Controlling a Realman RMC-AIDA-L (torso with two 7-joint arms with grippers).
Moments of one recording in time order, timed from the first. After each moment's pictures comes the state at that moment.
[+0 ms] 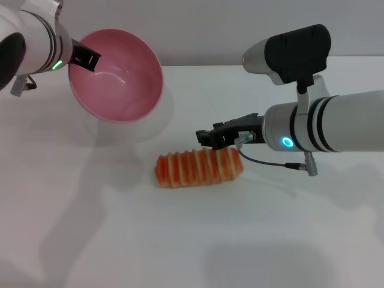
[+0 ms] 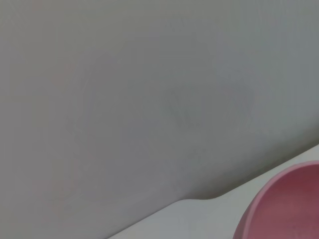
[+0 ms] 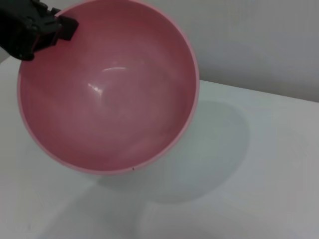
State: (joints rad) left arm -0.56 -2.06 1.71 1.49 0.09 -1.09 -0.09; right arm 0.49 2.08 -1.87 -1.28 0.72 0.78 -0.13
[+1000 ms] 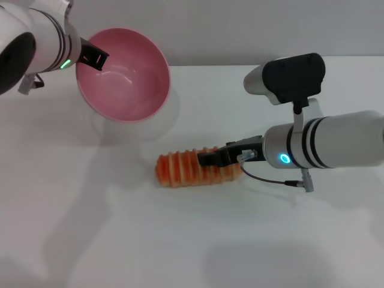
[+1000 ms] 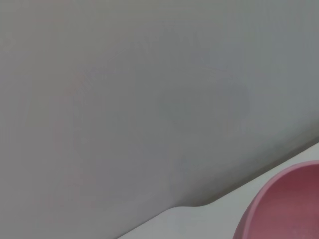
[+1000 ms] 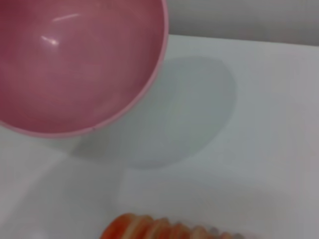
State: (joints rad) left arm -0.58 -2.07 1.73 1.48 0.09 -1.09 -0.09; right arm 0.54 2.08 -1.90 -1.07 0.80 0.70 -0.13
